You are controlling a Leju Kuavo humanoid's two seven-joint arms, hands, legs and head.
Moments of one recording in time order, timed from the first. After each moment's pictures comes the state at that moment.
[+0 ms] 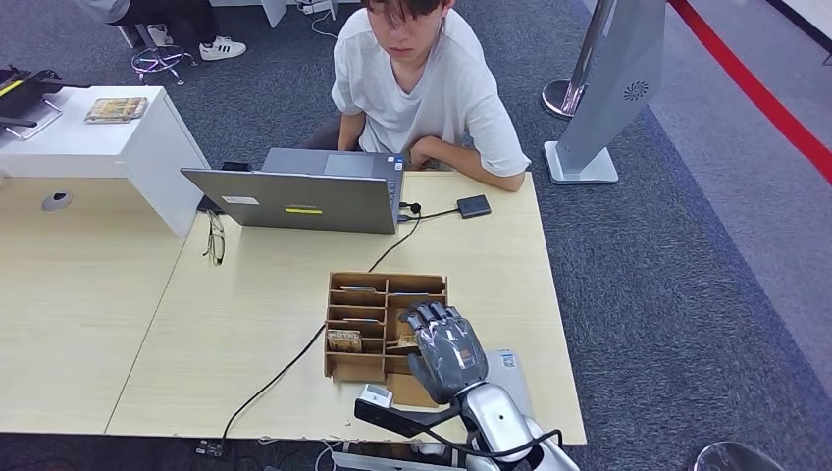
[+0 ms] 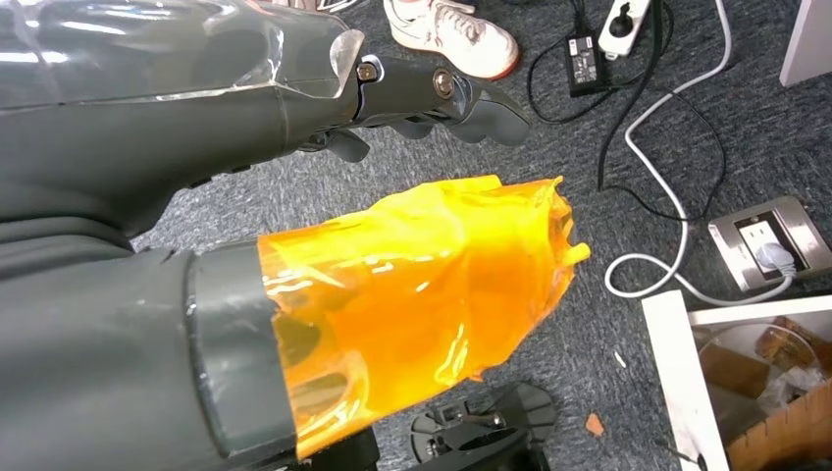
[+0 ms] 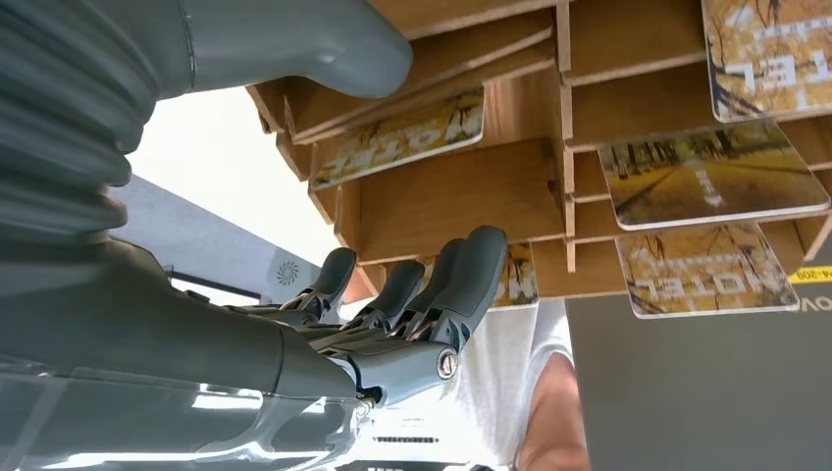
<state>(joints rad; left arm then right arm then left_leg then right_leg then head) 0.25 -0.27 0.14 -1.00 -0.81 0.24 0.12 -0.09 0.07 0.56 -1.31 1.28 -0.28 0.13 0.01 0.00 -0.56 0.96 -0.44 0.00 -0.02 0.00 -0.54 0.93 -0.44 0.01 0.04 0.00</state>
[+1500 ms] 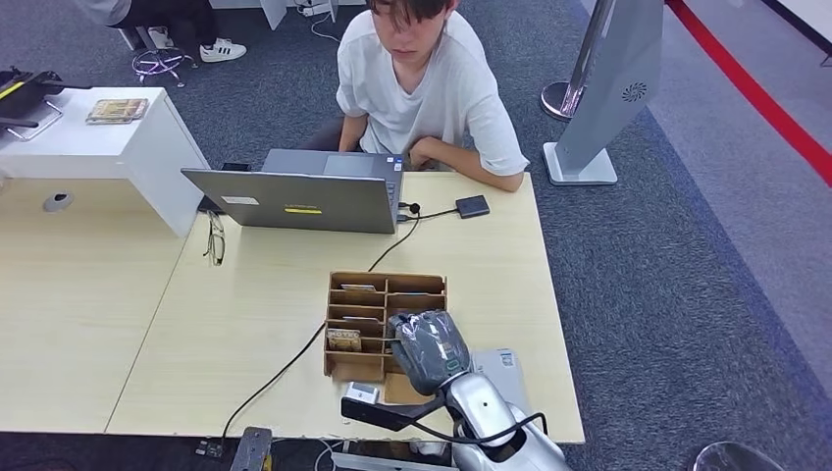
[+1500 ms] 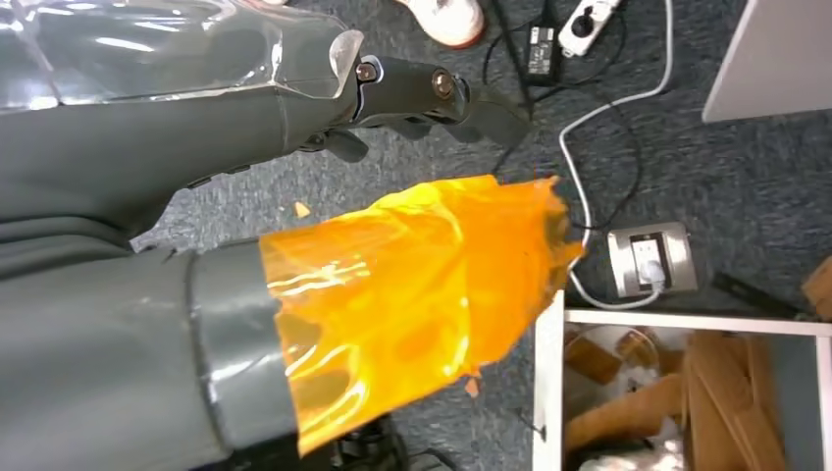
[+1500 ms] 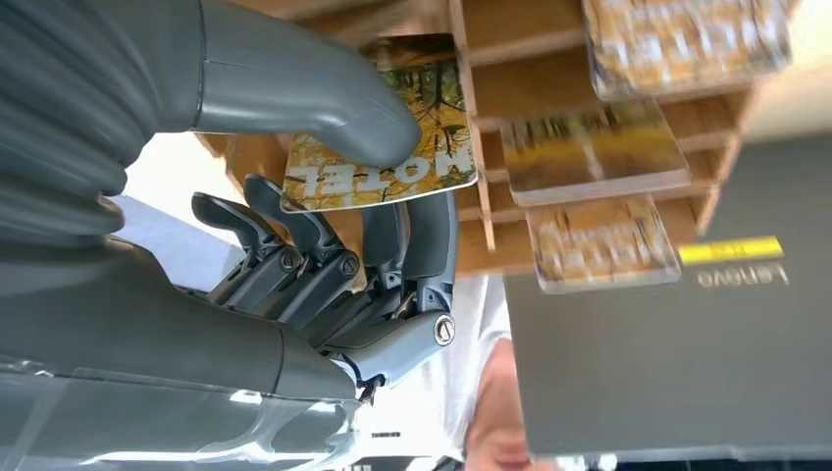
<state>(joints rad) 0.12 -0.22 0.01 -0.90 -0.46 0.38 0.11 -0.17 0.10 0.60 -1.22 1.22 -0.33 0.08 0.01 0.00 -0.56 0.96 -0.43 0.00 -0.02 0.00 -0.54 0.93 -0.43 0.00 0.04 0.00</state>
